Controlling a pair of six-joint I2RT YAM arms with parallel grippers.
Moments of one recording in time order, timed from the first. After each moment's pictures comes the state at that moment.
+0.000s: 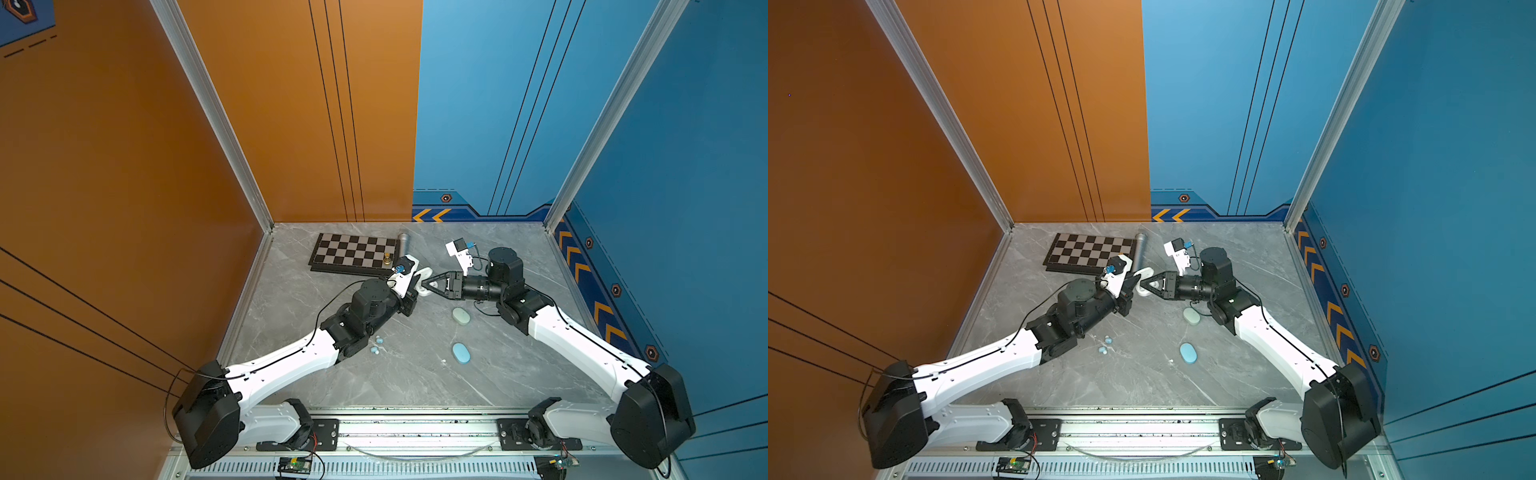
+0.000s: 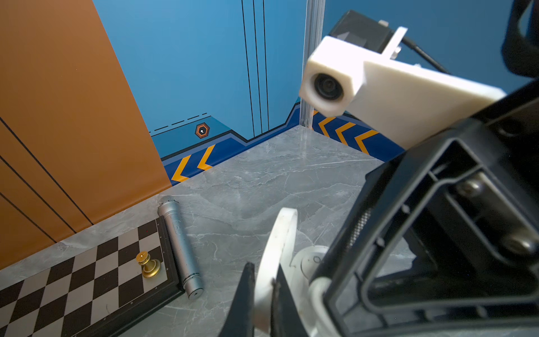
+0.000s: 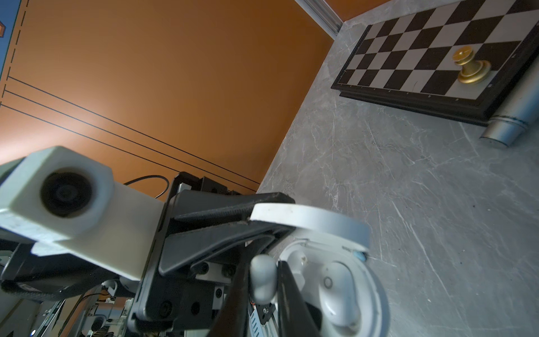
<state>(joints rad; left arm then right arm) -0.84 1.25 0.84 0.26 -0.18 0.00 0.48 1.29 0.93 0.06 -0.81 0.76</state>
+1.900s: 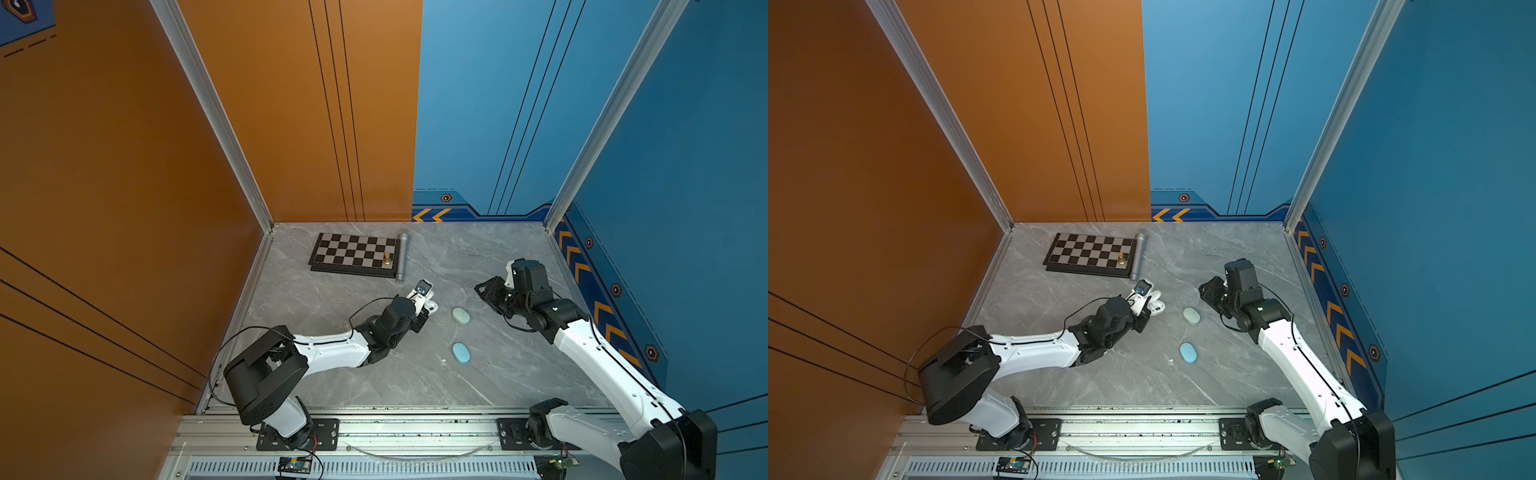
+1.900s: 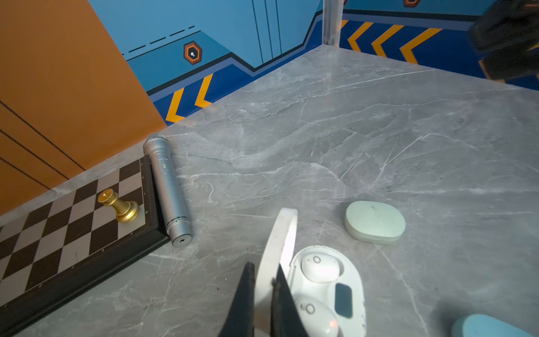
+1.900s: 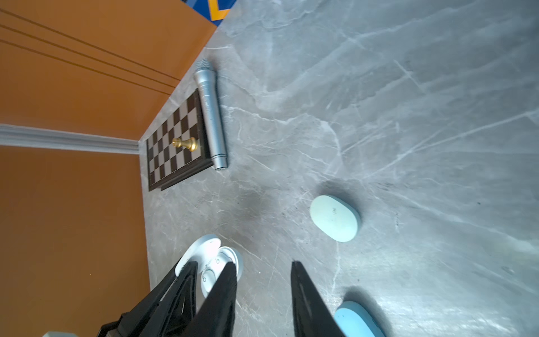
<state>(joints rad) -0.92 1.59 0.74 0.48 -0.39 0.01 0.30 1.11 0.88 -0.52 -0.14 0.94</state>
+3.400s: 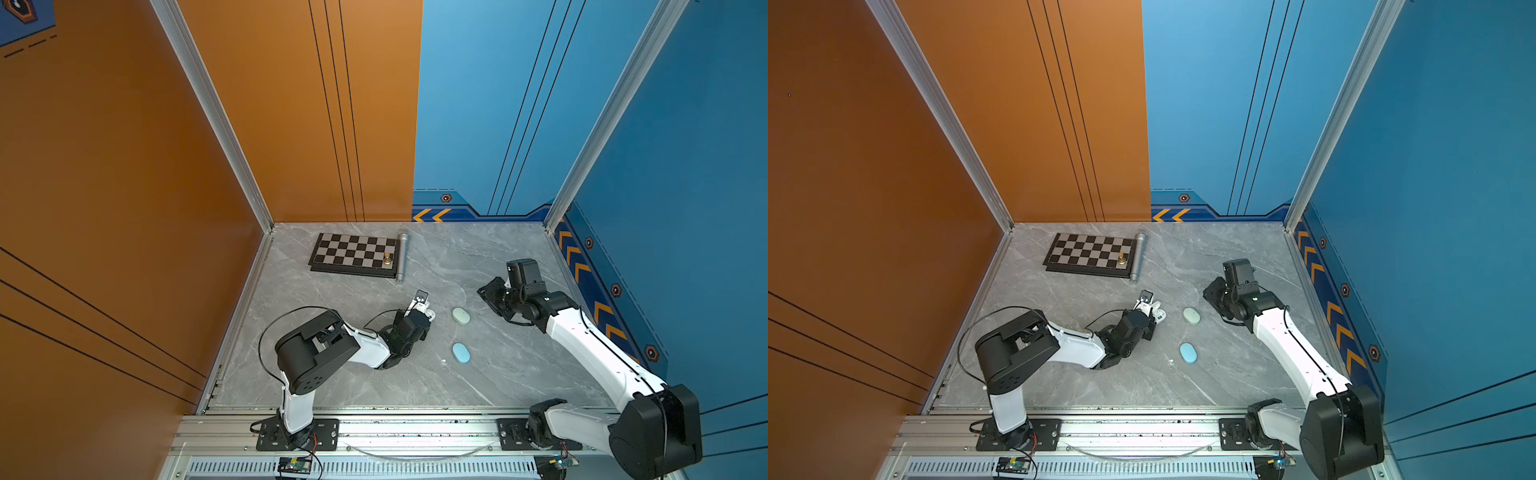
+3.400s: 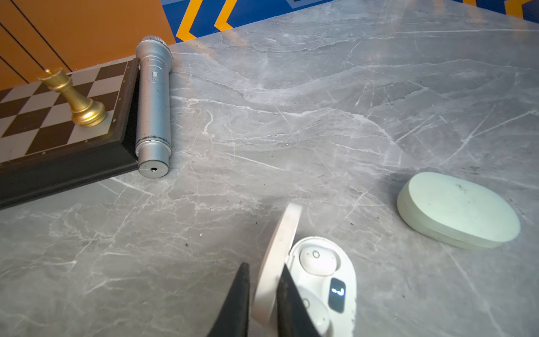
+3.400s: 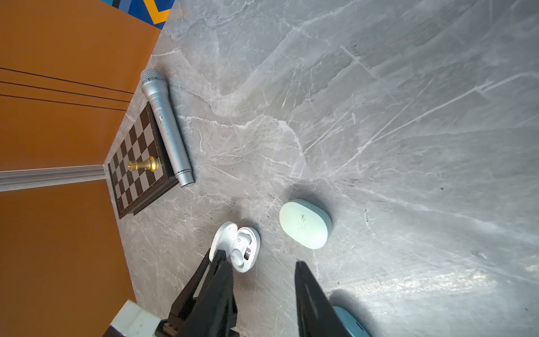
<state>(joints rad) -0.95 1.87 0.77 0.59 -0.51 -0.23 0.25 1.22 0.91 -0.54 -0.15 0.96</state>
